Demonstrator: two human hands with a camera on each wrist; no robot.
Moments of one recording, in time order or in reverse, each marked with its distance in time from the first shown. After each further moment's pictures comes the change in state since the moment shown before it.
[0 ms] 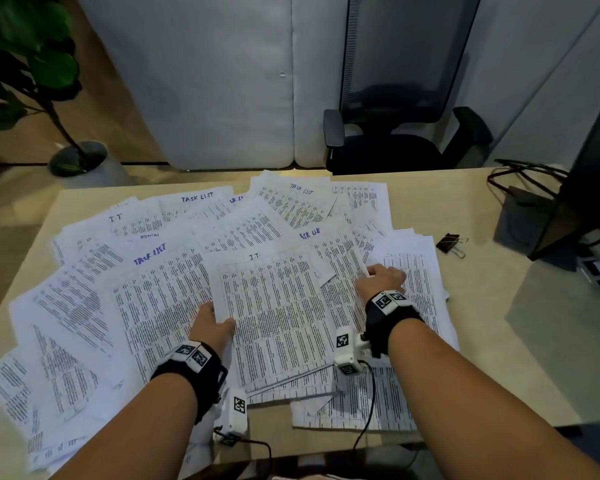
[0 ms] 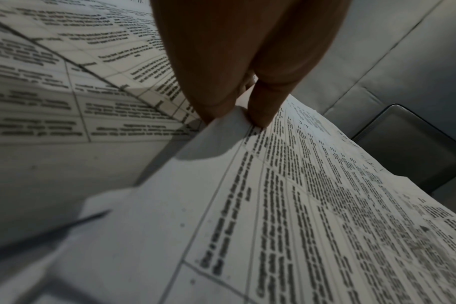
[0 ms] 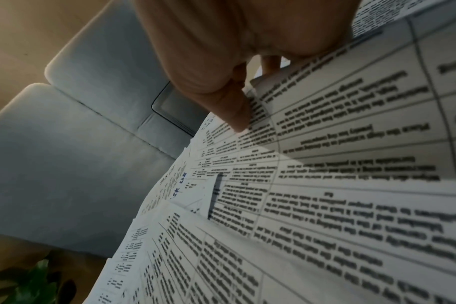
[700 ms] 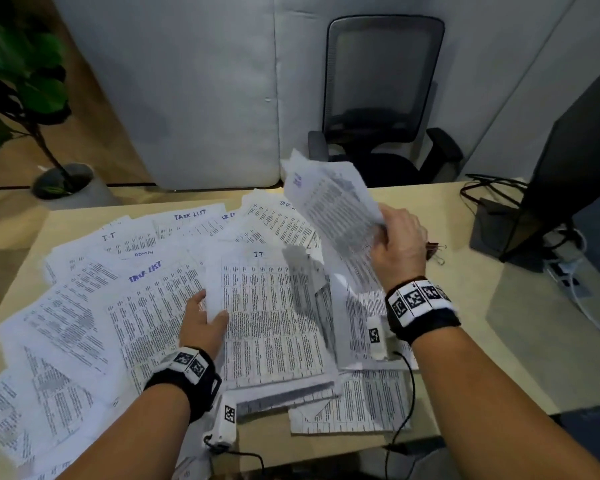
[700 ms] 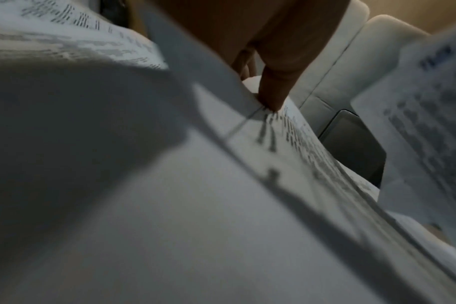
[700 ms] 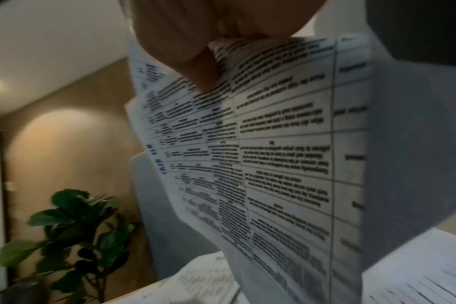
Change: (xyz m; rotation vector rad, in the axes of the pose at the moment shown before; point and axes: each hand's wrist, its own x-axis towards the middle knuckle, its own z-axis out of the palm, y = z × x) left_hand -0.022 0.025 -0.017 -0.168 0.041 0.180; right_hand -0.061 -0.040 -0.090 0.037 0.684 -0.943
